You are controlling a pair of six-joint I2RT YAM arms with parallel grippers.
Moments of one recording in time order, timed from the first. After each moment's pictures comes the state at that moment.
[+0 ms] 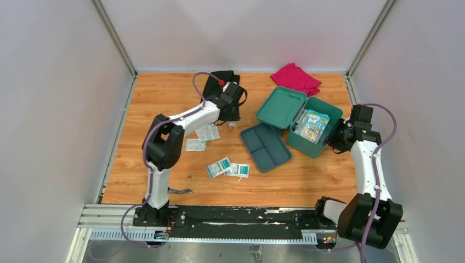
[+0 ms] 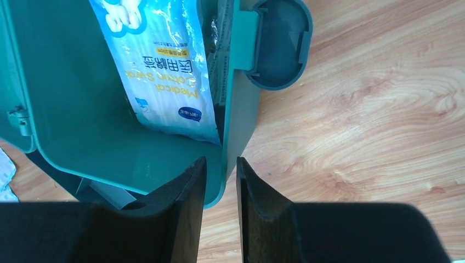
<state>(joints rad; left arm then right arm) -0.63 2.06 1.59 -0.47 -0.26 -0.55 -0.27 1.12 0.90 -0.72 -0.14 0.32</state>
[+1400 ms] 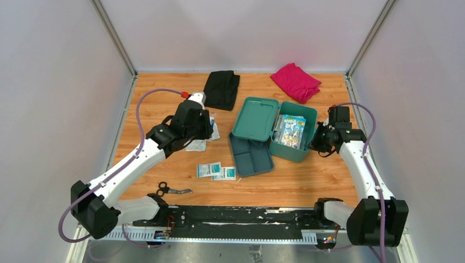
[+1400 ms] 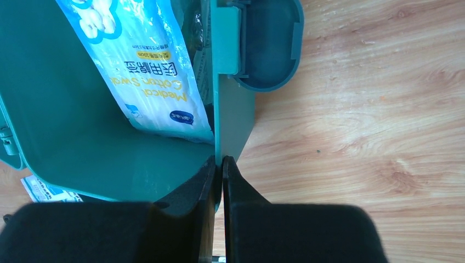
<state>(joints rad) -0.63 1.16 1.03 -0.53 -0.19 -0.46 -0.02 1.11 0.87 -0.76 -0.14 0.38</state>
